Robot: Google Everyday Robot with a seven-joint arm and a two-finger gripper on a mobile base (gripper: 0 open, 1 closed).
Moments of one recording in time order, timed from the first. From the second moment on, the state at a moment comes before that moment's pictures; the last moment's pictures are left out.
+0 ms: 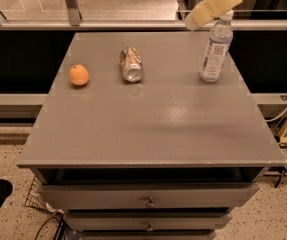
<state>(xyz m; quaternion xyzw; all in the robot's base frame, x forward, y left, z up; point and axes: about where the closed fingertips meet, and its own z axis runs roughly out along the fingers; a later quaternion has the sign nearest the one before) 0.600 -0.169 1.060 -0.37 0.85 0.09 0.37</state>
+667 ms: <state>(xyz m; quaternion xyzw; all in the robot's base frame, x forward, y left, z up) 0.636 -0.161 1.034 -0.29 0.89 0.10 0.35</state>
